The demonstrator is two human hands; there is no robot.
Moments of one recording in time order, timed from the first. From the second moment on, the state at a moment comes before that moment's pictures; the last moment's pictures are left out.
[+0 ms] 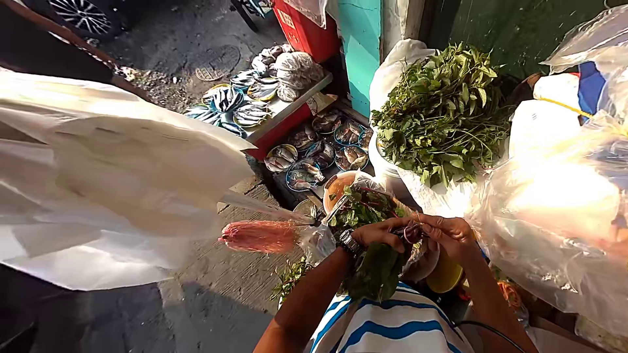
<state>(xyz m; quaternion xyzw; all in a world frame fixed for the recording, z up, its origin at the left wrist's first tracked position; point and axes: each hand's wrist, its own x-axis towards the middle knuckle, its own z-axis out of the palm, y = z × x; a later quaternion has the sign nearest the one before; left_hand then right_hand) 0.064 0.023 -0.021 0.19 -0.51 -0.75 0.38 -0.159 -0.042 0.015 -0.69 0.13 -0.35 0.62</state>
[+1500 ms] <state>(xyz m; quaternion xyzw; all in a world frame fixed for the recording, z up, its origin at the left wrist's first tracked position) 0.069 0.129 -0.023 0.43 0.02 -0.29 0.86 -0.118 0.016 -0.061 -0.64 0.21 -0.04 0.74</state>
